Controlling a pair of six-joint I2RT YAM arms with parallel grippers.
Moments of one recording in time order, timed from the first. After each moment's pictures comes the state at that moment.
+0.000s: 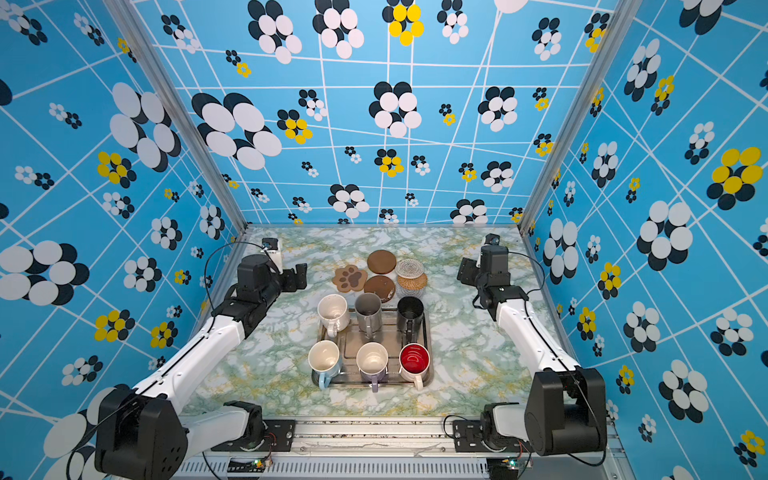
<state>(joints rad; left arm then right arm) -0.20 1.21 0.85 -0.11 -0.05 -0.15 0.10 1.35 0.98 -0.26 0.07 0.28</state>
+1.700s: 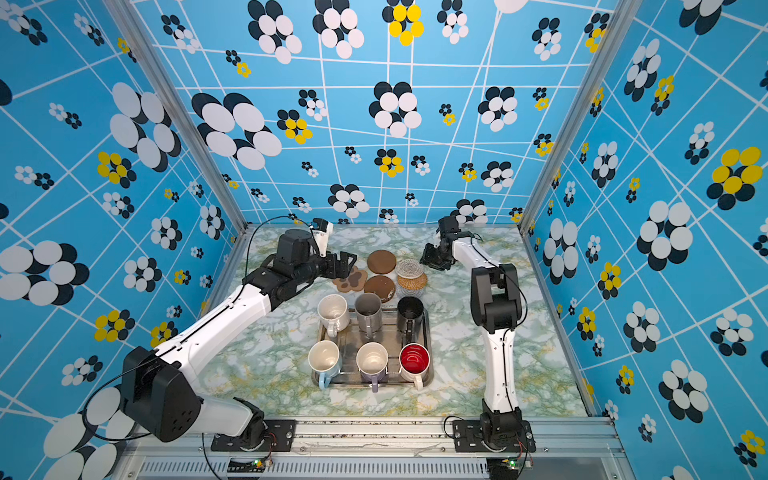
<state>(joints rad) -0.45 1.43 1.20 -0.27 0.13 -0.27 0.15 2.30 1.86 -0.66 -0.32 0.38</state>
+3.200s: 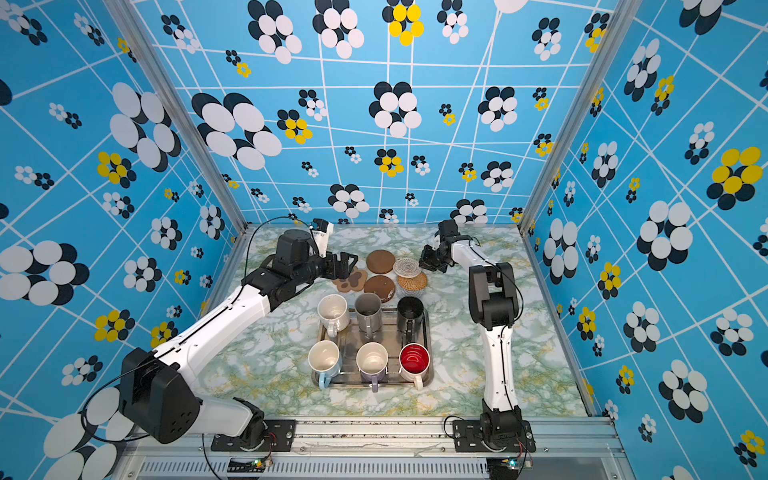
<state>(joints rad) -0.45 1.42 1.19 -0.27 0.16 -0.28 0.15 2.35 1.87 -0.60 -0.44 0.45</state>
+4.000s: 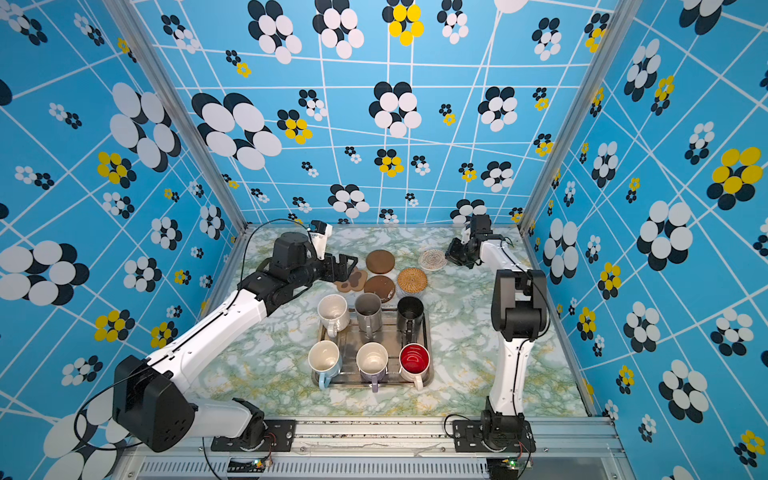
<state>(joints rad) -0.45 1.38 1.16 -0.26 0.18 -0.30 -0.02 2.12 1.67 -0.56 -0.39 0.44</state>
